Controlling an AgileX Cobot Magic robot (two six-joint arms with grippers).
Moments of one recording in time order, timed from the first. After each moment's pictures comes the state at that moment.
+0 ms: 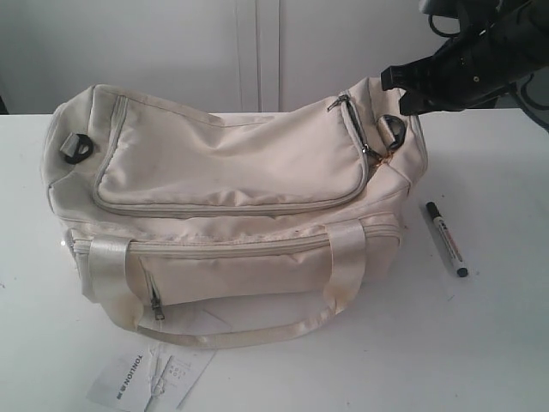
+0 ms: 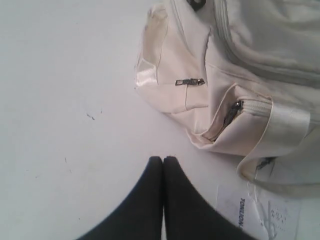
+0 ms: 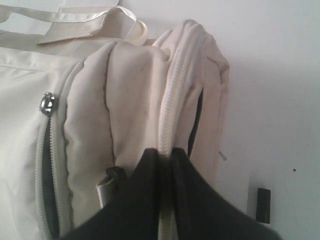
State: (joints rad) left arm 0.12 0.36 -0.34 -0.23 0.62 0.01; right arm -0.05 1.77 -1.41 0.50 0.62 -0.41
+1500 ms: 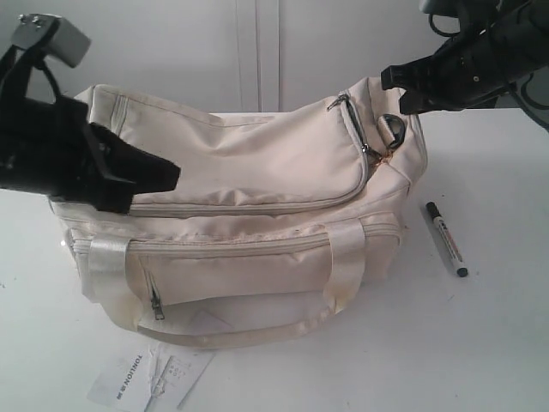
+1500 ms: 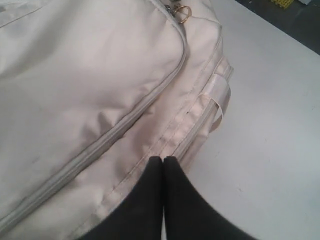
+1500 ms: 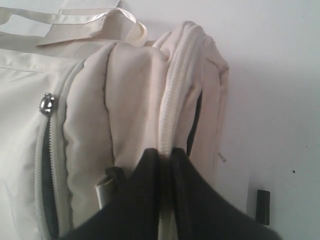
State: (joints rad) left arm -0.26 1.18 -0.85 -1.02 0.67 1.04; right arm -0.05 1.77 -1.41 0.50 0.62 -0.41
